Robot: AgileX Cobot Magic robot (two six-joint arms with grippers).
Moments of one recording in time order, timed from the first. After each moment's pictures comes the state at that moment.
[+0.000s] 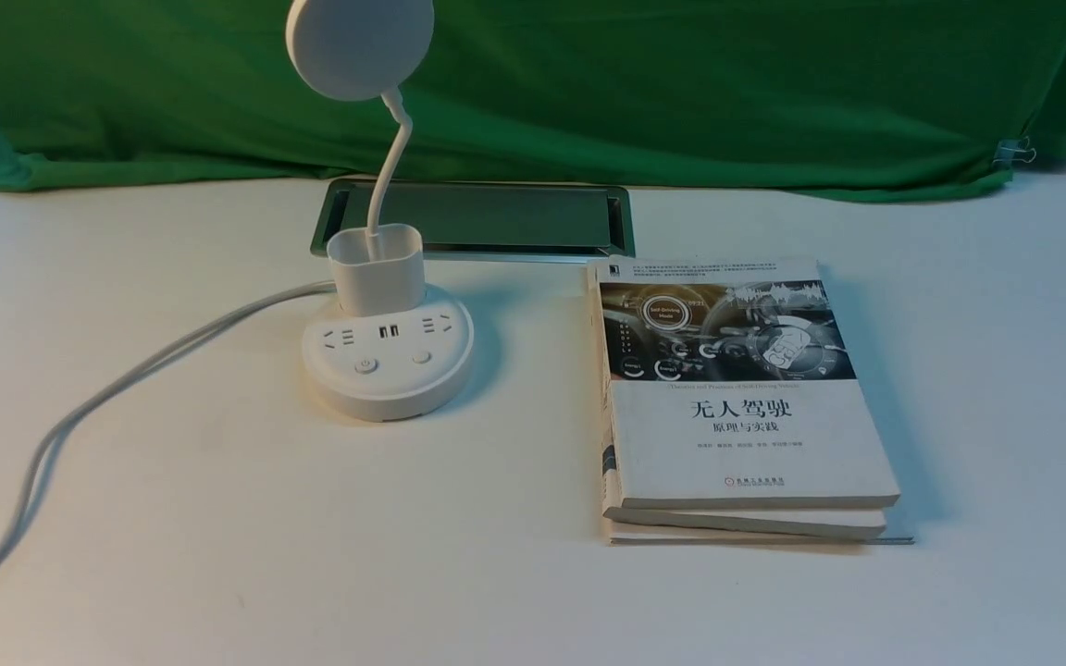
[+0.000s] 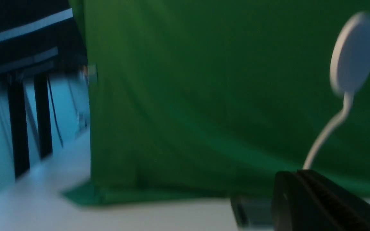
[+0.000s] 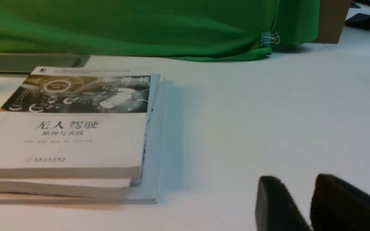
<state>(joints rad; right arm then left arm) 0.02 0.00 0.01 -0.03 0.22 0.03 -0.03 0.00 0.01 -0.04 -0.27 0.04</state>
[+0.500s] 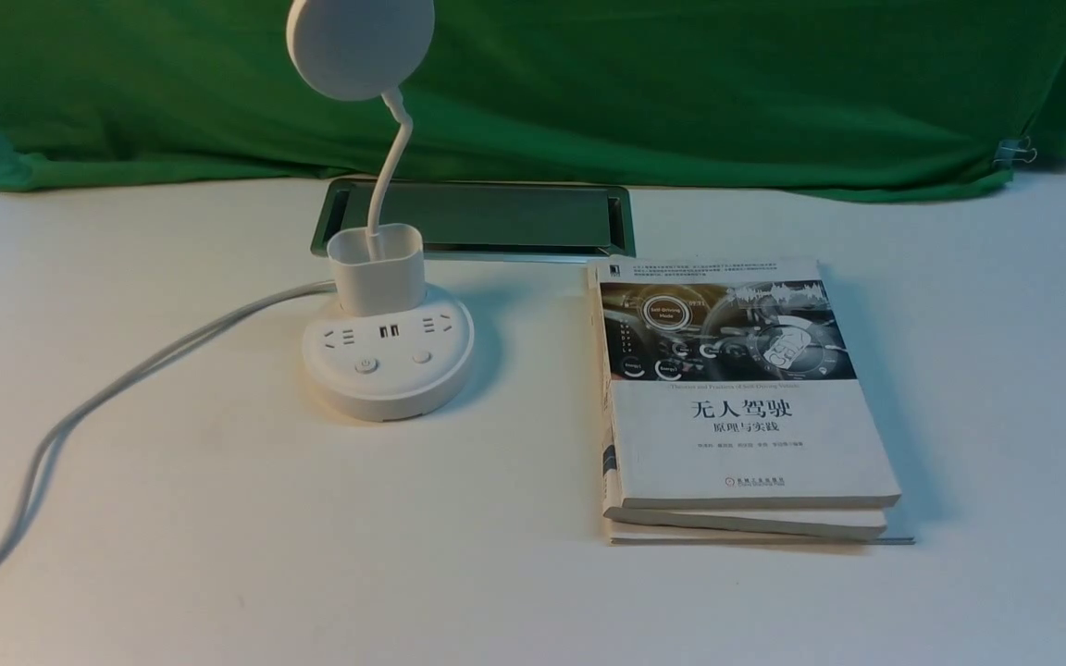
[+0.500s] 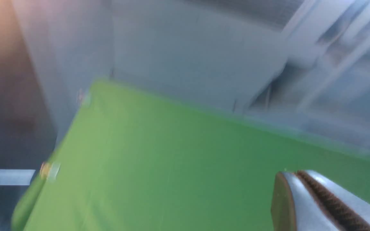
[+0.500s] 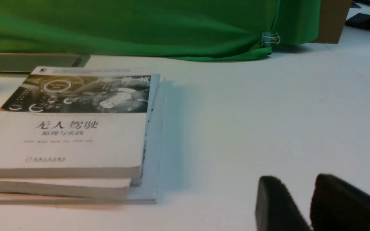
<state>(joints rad) 0.02 0.00 0.01 -0.03 0.22 0.03 -0.03 0.03 -0.32 -0.03 -0.45 -0.26</state>
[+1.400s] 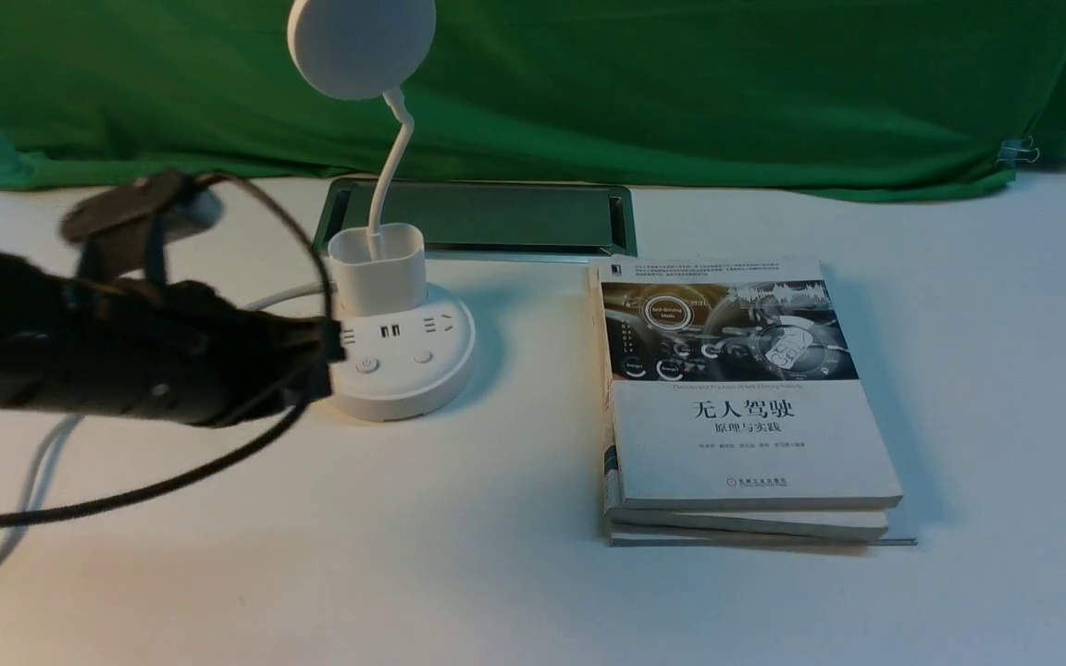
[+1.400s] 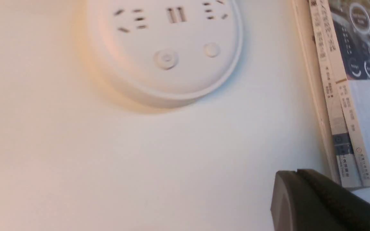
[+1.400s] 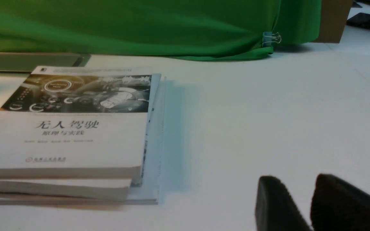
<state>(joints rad) 0.02 0.00 0.01 -0.03 0.23 0.03 -0.29 1.45 -0.89 -0.68 0.44 0.33</state>
